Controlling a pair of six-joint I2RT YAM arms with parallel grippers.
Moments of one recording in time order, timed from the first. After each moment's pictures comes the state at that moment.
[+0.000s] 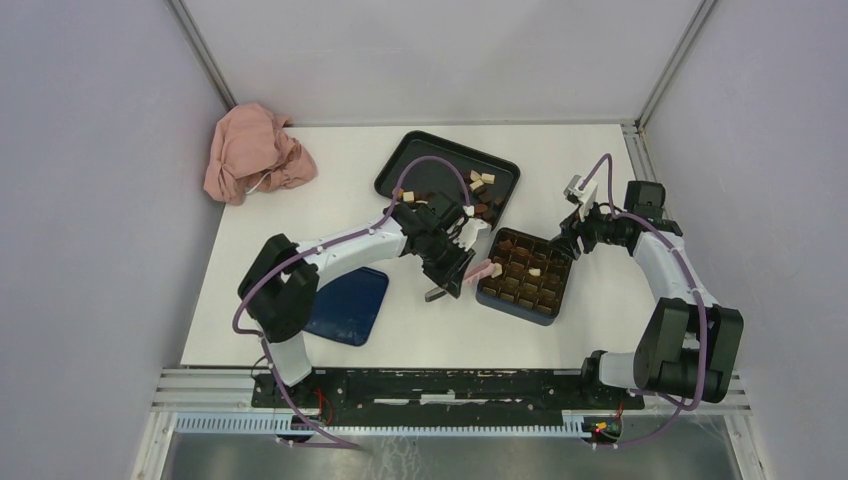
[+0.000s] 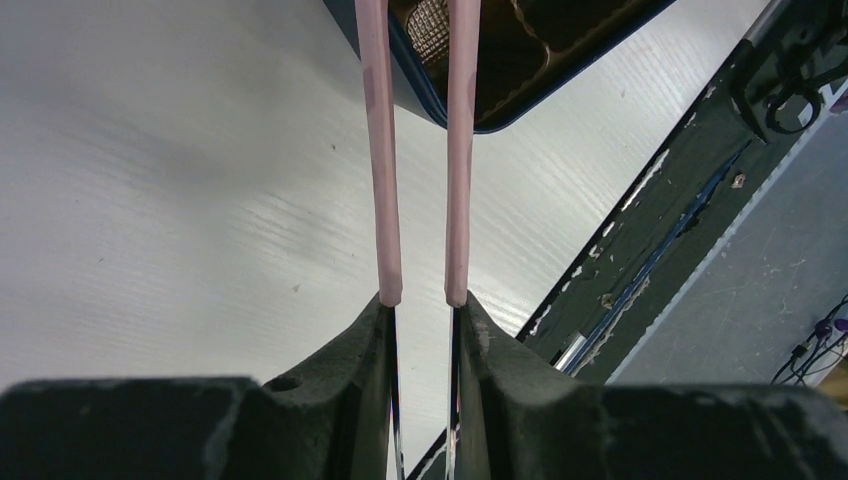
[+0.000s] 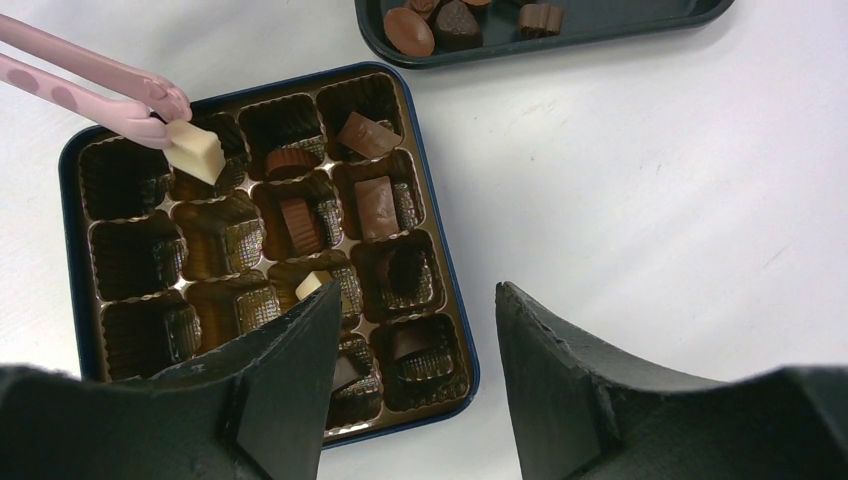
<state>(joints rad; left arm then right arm) -0.84 1.78 1.32 -0.69 0.42 -0.08 -0.21 1.33 0.87 -0.51 -0.91 -0.87</state>
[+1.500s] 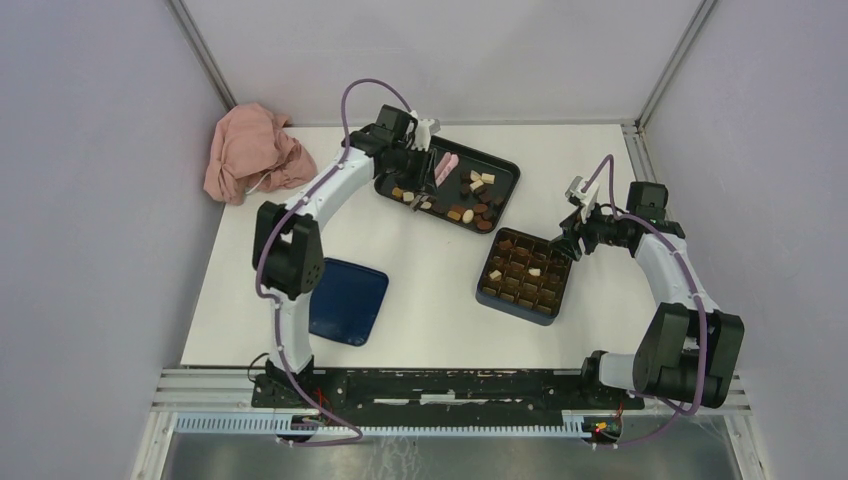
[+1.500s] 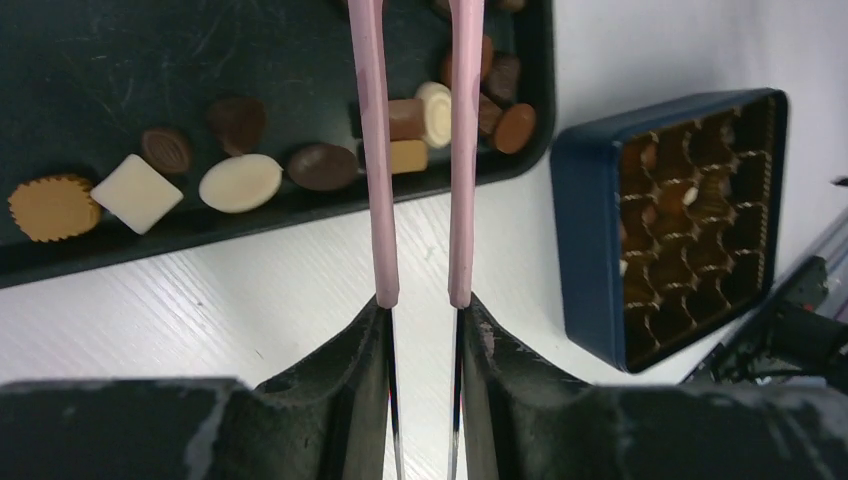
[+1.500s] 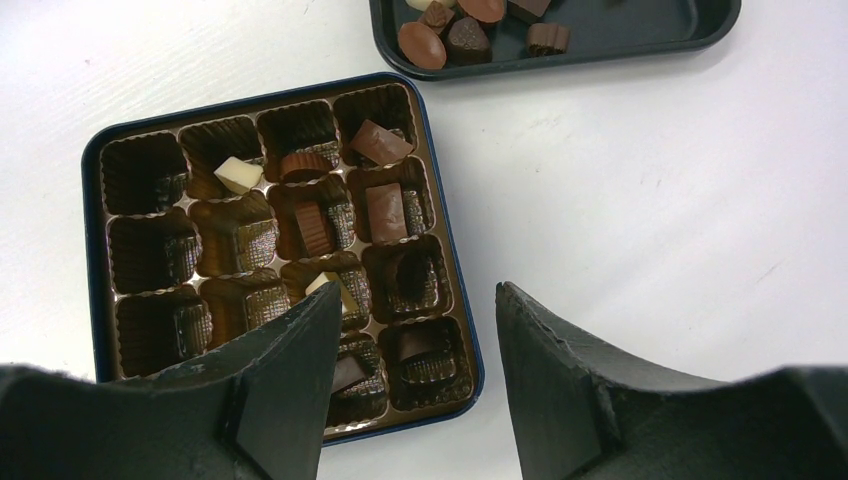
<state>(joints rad) -0.45 1.99 1.77 -0.69 0.44 -0.13 -0.22 1.31 0.87 -0.54 -0.94 -0.91</state>
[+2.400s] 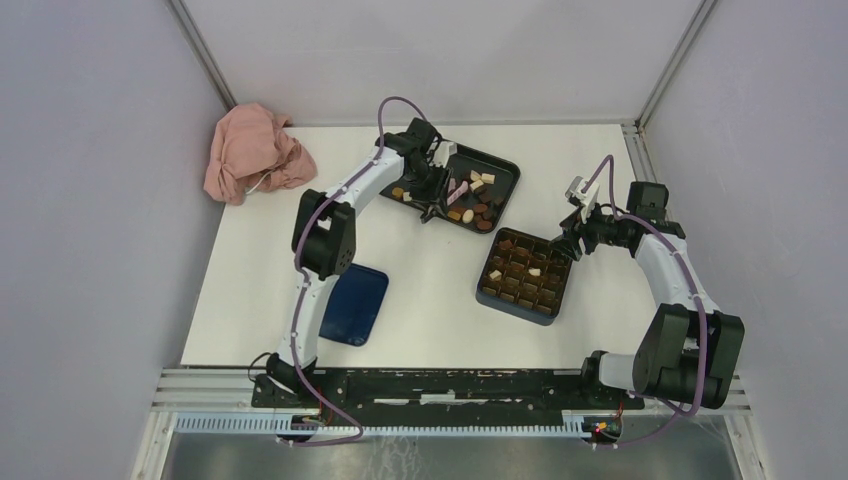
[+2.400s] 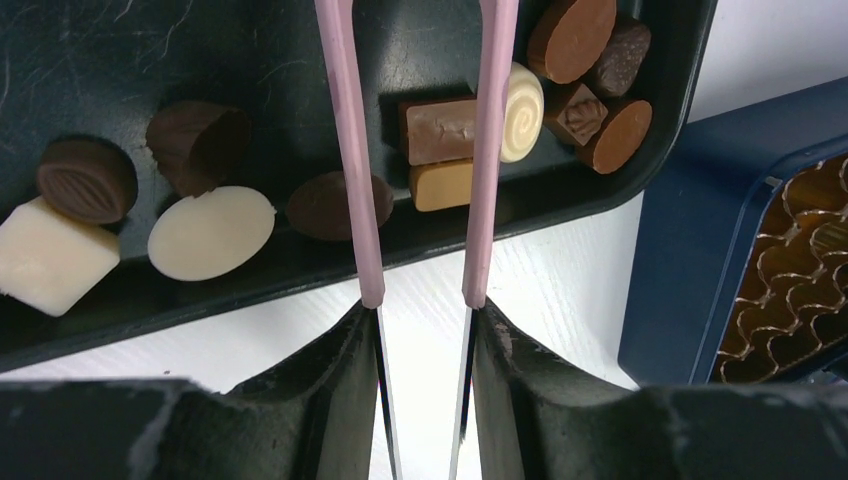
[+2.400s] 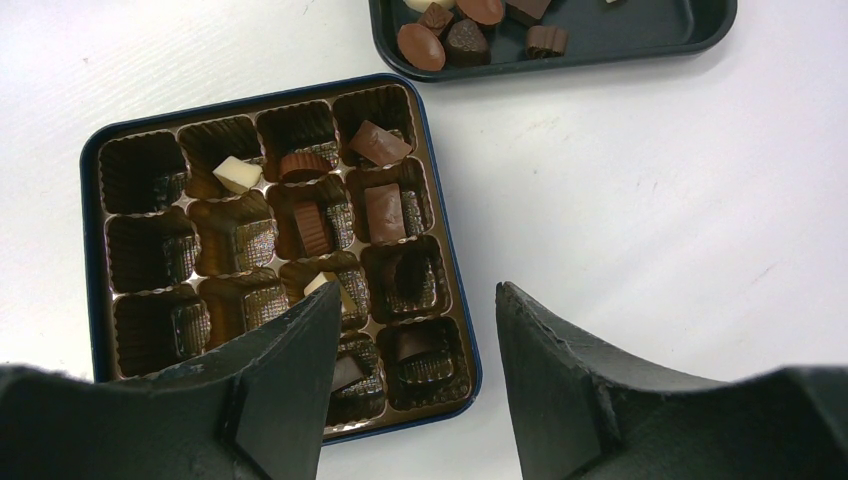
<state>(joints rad) -0.49 2.34 2.09 -0.91 0.37 -0.12 -0.22 1.31 0.87 -0.54 -0.94 -0.92</state>
